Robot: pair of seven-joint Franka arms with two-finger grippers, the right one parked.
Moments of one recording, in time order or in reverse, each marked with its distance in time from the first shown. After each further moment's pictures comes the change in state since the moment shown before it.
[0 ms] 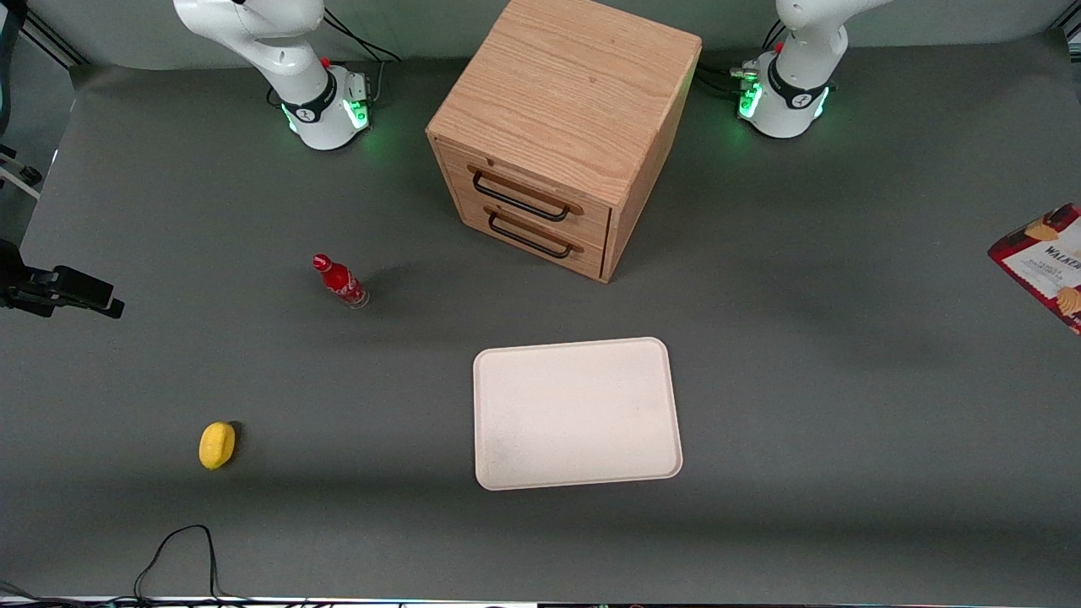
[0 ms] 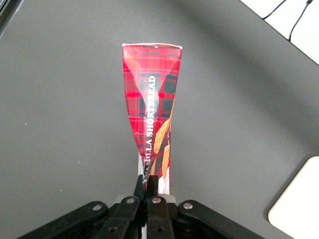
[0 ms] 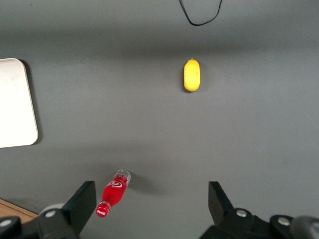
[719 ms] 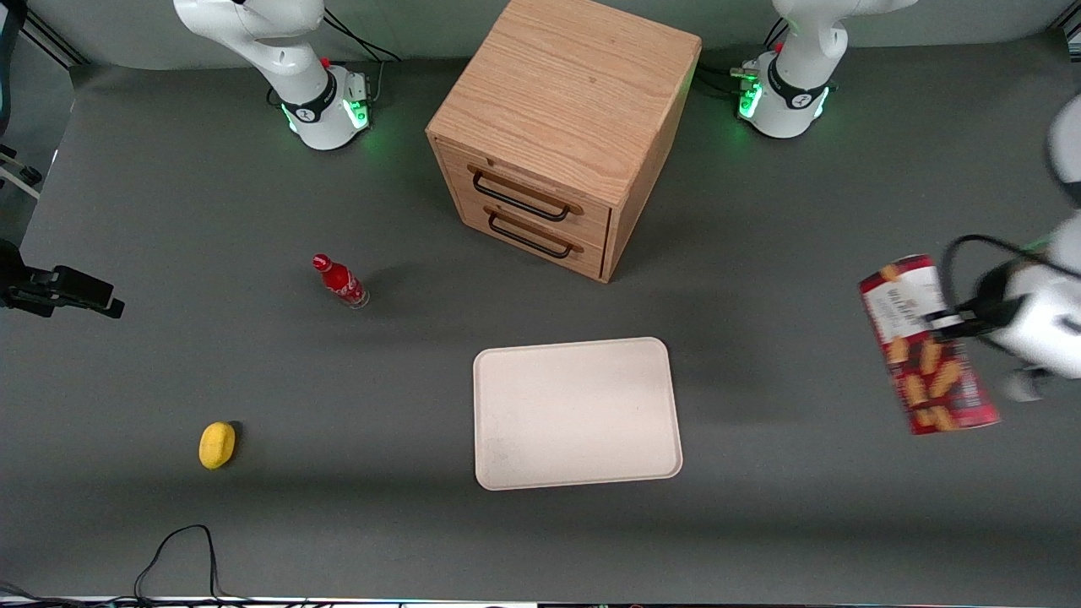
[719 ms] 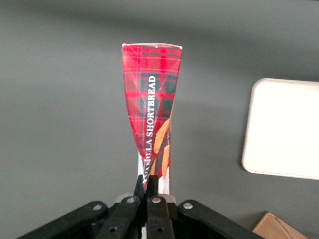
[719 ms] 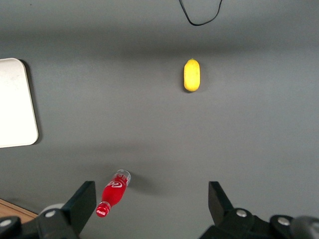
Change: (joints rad) arm -0.407 0.255 -0.079 0.258 0.109 -0.062 0.050
